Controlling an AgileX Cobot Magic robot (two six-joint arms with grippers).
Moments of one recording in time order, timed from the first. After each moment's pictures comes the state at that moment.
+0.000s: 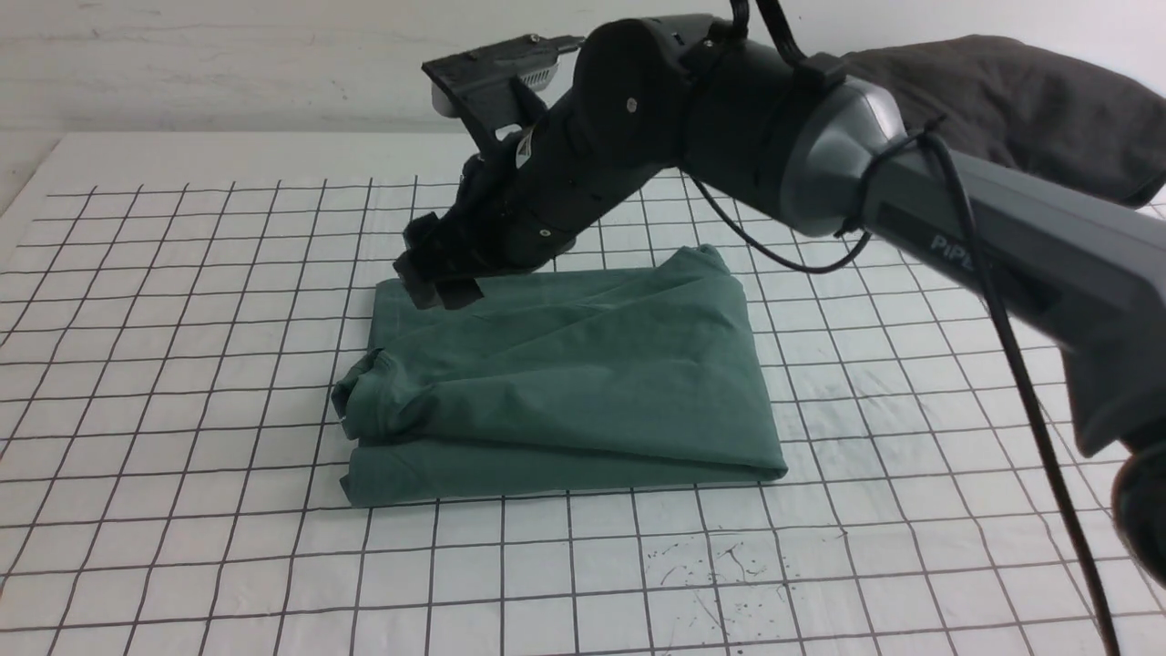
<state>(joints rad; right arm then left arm) 0.70 2.18 -2.07 0.22 0.94 -0.17 -0.14 0.93 -1.36 -0.04 1.27 0.25</state>
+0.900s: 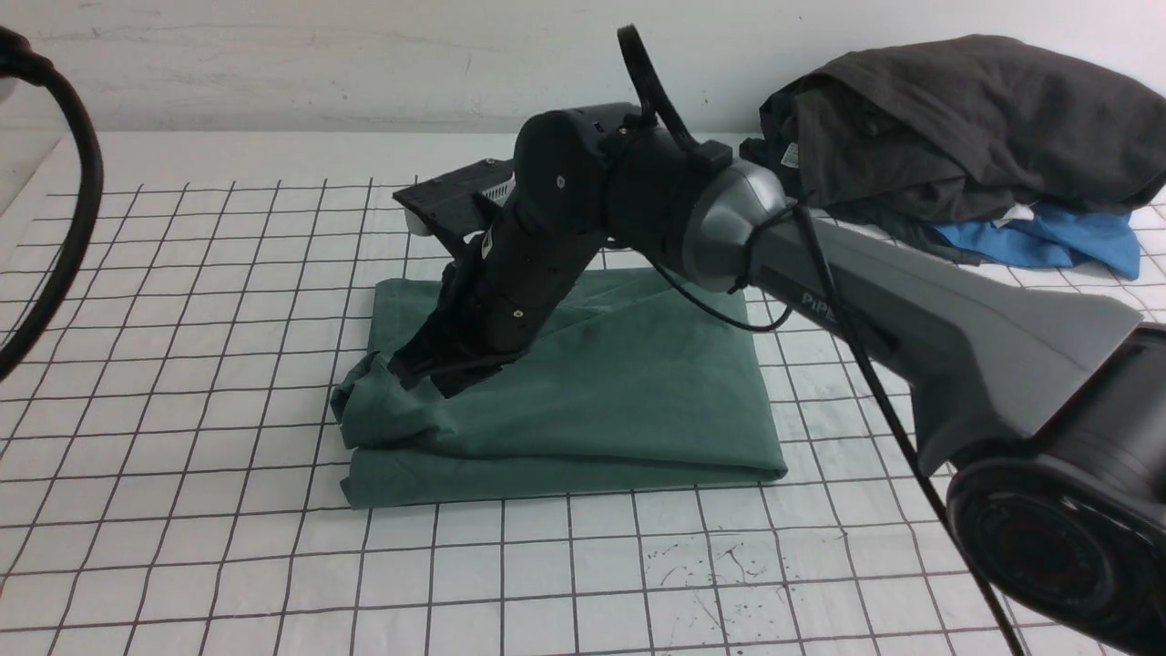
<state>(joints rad) 0.72 2.36 -2.24 0.28 1.15 -0.22 -0.14 0.93 -1.23 -0.04 1.20 0.25</state>
